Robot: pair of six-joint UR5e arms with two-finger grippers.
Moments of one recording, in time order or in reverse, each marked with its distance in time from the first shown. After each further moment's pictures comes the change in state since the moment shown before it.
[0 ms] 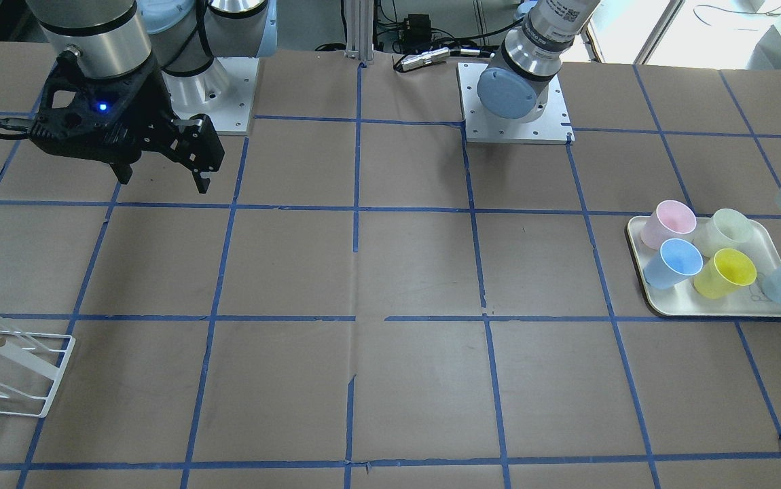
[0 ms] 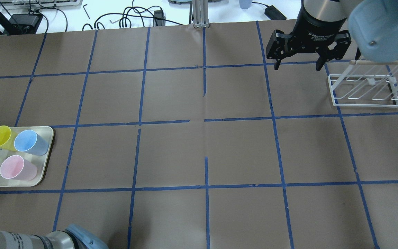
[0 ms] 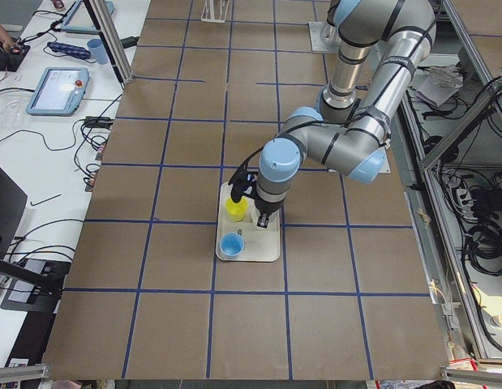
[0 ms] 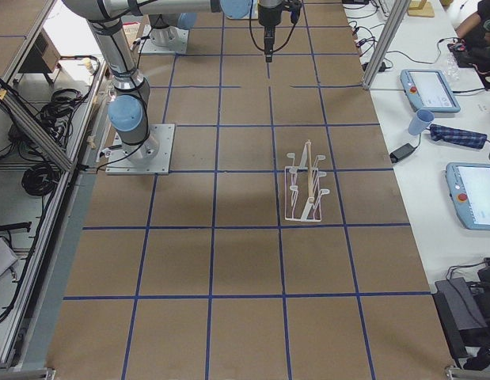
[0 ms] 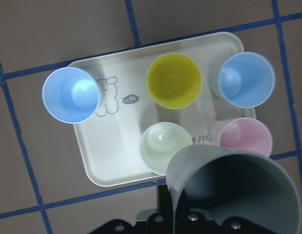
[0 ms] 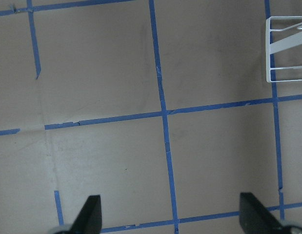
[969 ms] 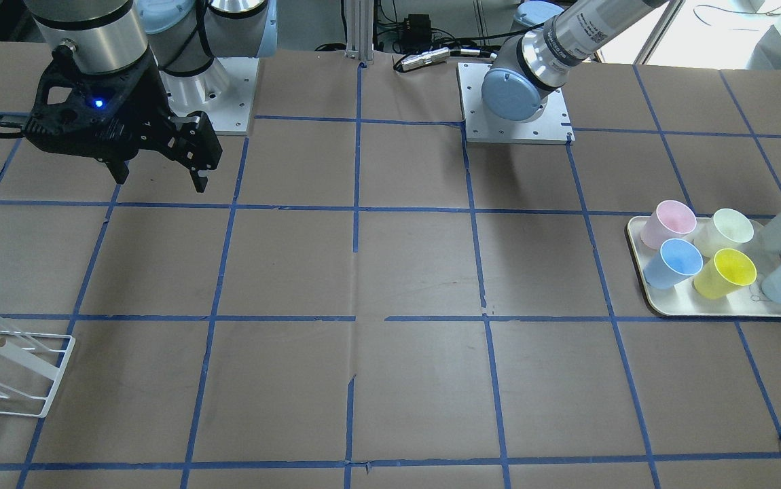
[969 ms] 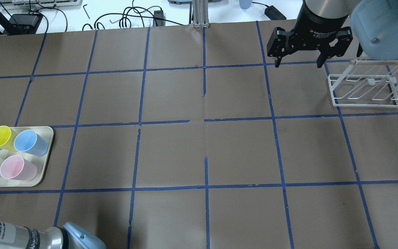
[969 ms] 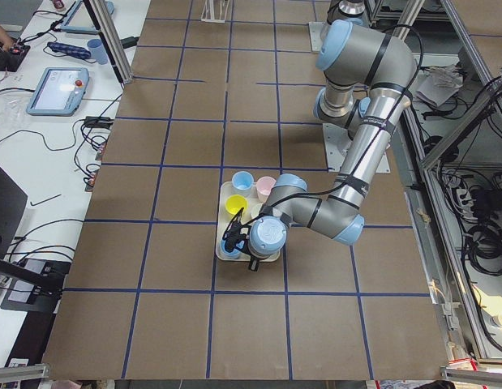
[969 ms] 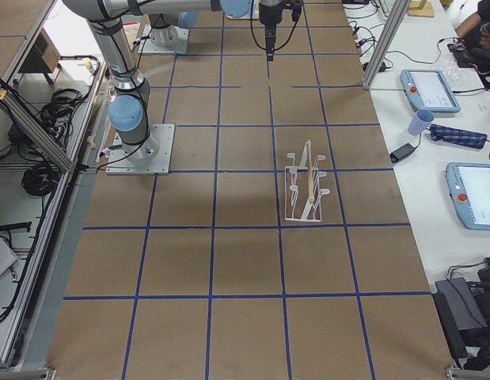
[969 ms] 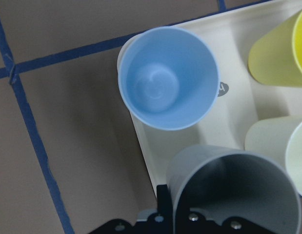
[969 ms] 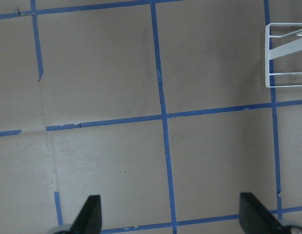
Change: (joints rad) left arm 0.036 -0.229 0.041 0.075 -0.045 0.045; right arm -0.002 0.000 -0.009 -0.001 0.001 -0.015
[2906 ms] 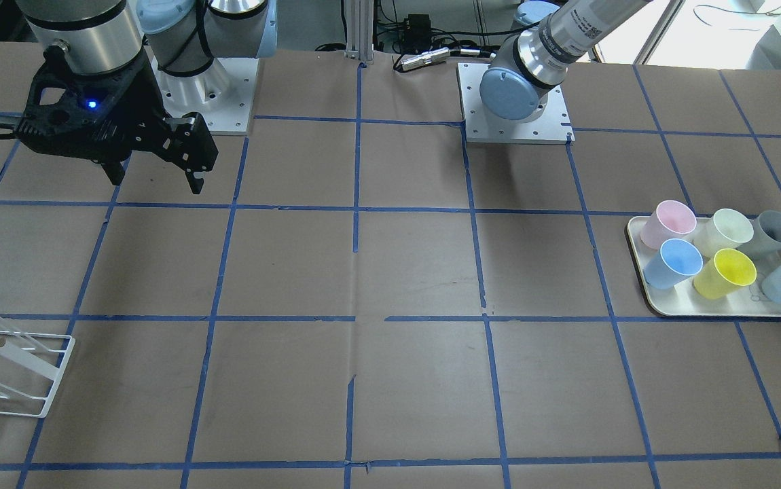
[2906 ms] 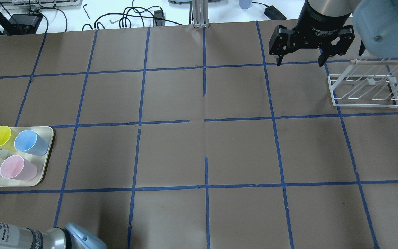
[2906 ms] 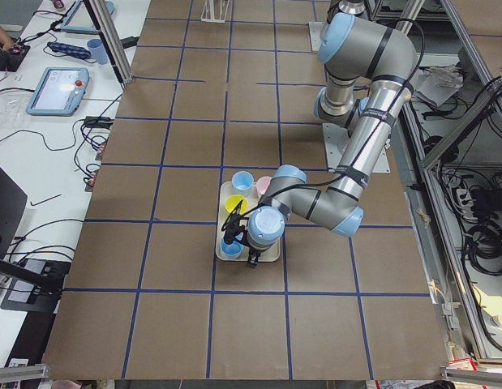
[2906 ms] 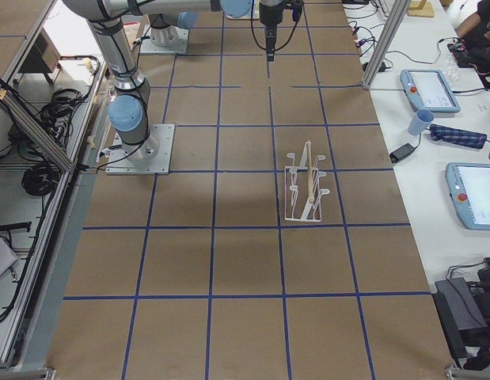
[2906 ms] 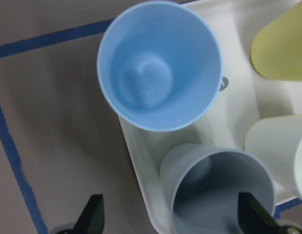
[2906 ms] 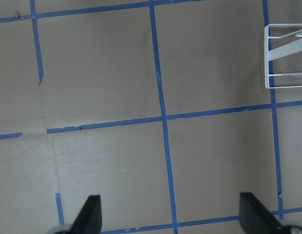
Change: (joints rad) left arm -0.041 0.078 -0.012 -0.039 0.011 -0.030; right arm -0.010 0.002 -0.005 -0.001 0.016 -0.001
